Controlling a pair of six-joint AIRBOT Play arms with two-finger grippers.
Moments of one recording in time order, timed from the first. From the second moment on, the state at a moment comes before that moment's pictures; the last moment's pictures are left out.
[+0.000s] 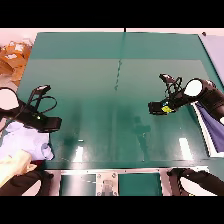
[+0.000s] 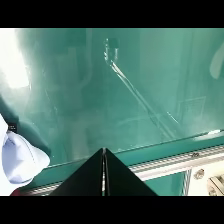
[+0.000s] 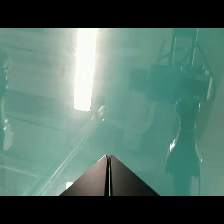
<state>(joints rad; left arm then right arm) -0.16 -0.88 0.87 1.34 -1.50 -1.65 0.15 -1.14 0.96 -1.31 1.21 1.63</state>
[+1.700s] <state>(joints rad) 0.10 -1.12 1.22 1.54 -1.35 -1.38 0.15 -1.14 0.96 -1.31 1.21 1.63</state>
